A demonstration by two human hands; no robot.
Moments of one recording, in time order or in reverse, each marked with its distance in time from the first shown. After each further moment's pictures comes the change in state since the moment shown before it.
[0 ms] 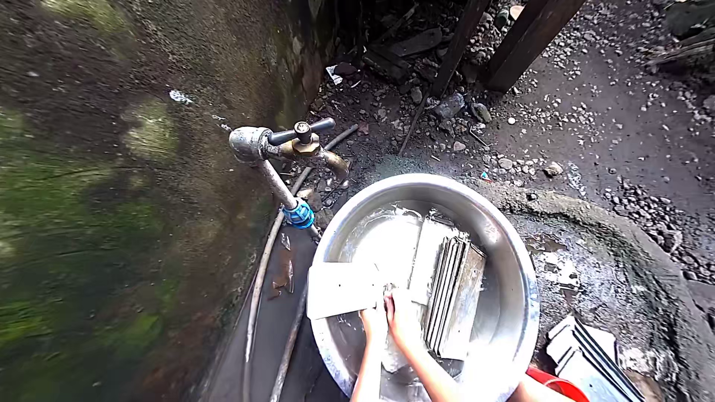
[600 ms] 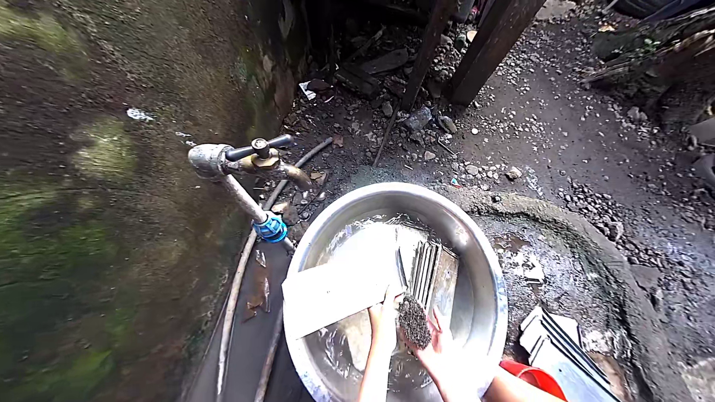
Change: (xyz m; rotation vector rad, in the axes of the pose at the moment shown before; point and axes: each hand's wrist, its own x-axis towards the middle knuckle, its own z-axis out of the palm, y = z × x) left_hand -0.054 0.089 0.045 -0.590 -0.235 -0.022; right_hand -0.031 0.002 -0.117 1.743 0.108 0.865
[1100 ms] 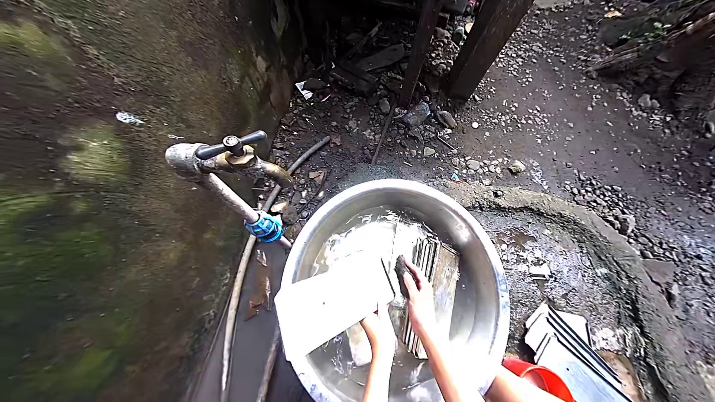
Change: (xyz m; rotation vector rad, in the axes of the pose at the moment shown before) left_hand -0.007 -0.027 -0.013 0.240 0.238 0.225; right_hand 0.050 0.002 0.045 -0.812 -0.162 -0.641
